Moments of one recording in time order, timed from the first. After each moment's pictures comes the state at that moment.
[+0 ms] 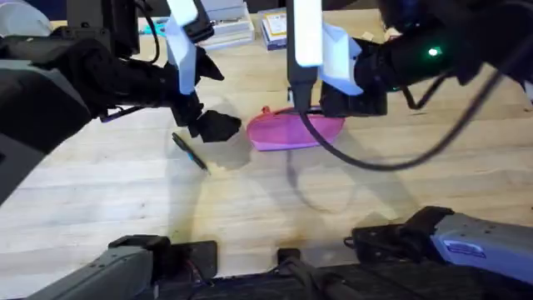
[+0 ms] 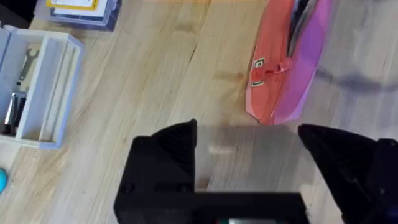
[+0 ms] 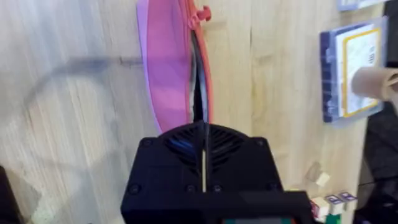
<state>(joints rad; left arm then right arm) -0.10 1.27 0.93 -0.67 0.68 0.97 0.49 1.28 1.21 -1.03 -0.10 -1.03</state>
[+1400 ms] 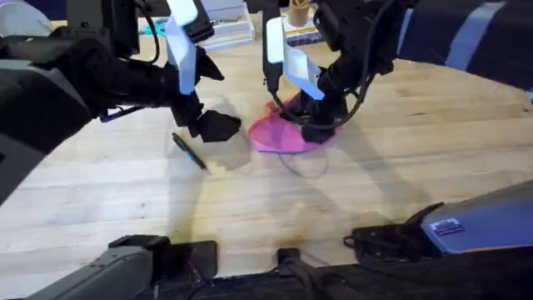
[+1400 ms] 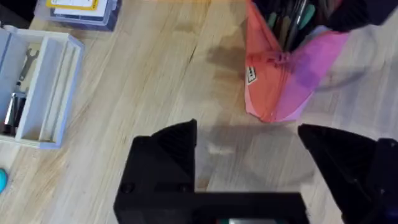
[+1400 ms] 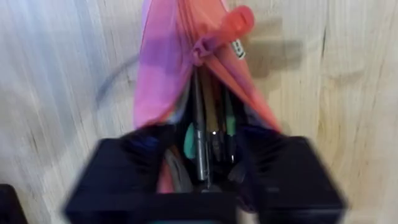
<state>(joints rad) -0.10 1.27 0.93 -0.67 0.68 0.97 0.41 1.65 1.22 -0.96 -0.27 -1.03</state>
